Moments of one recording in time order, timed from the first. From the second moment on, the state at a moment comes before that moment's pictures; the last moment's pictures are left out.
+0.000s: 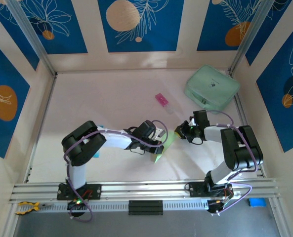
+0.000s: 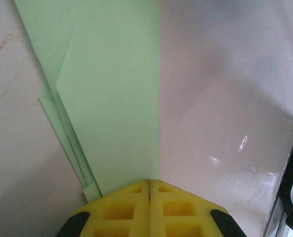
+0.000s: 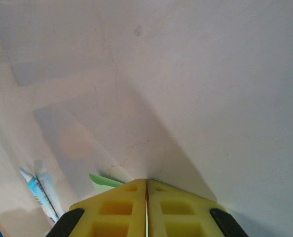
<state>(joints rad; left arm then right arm) -0.94 1.90 0.94 0.06 0.47 -0.55 0.14 1.57 0.55 0.02 -0.54 0.94</state>
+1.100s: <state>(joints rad) -0.93 1.81 0.84 0.08 0.43 -0.60 0.51 1.38 0.39 0.17 -0.49 1.02</state>
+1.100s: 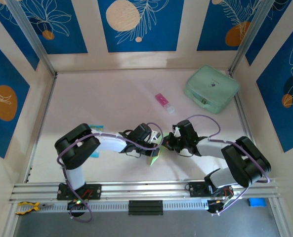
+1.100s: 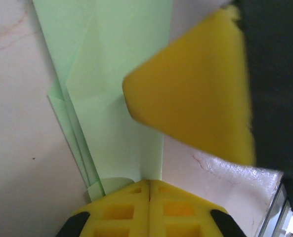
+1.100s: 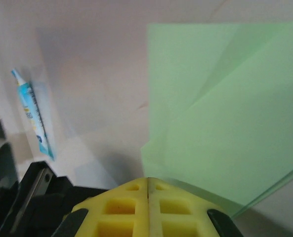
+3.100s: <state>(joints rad) -0.93 1.77 1.01 -0.10 0.44 -0.59 0.29 1.54 0.44 0.18 -0.60 0.92</state>
